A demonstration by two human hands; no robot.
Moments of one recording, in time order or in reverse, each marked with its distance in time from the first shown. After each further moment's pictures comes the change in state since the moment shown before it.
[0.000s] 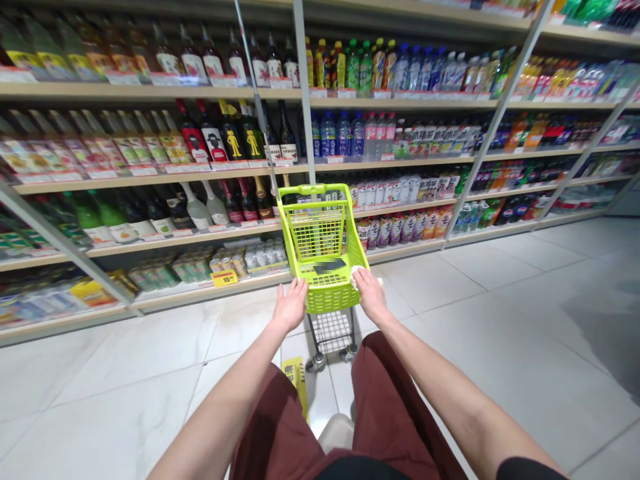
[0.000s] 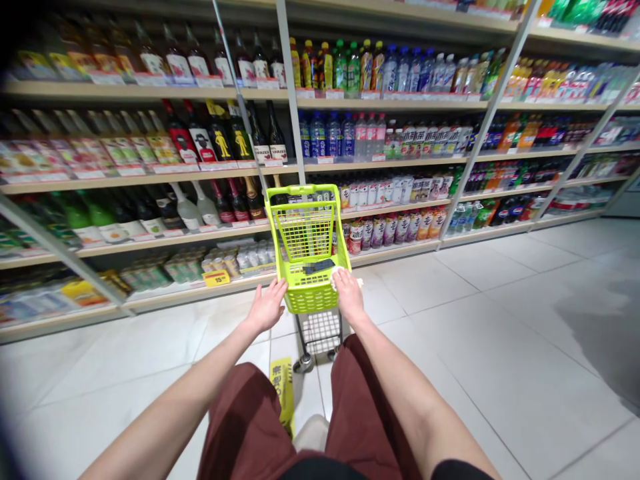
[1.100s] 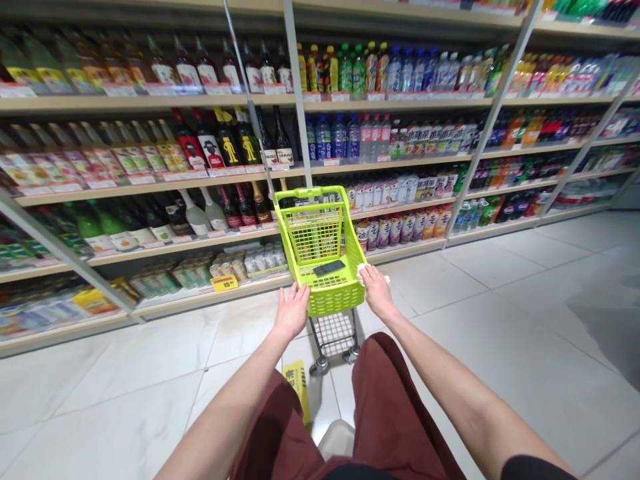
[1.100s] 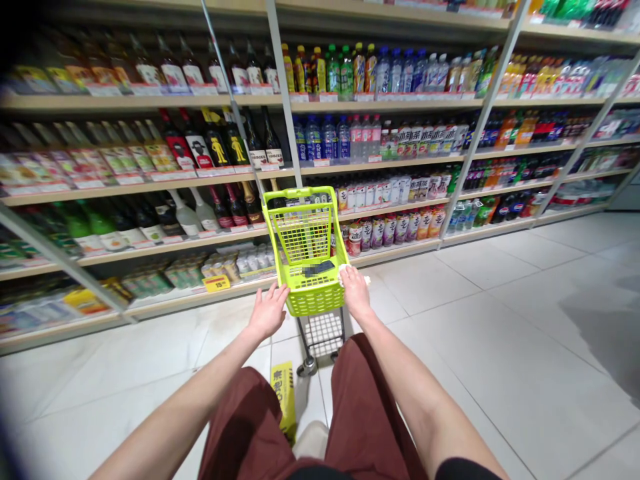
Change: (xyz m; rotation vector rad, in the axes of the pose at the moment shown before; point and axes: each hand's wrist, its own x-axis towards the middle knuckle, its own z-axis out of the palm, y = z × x) left_hand 0.000 0.019 -0.005 0.030 0.052 -0.002; right_hand 0.008 0.022 -0.015 -0.026 0.013 0.057
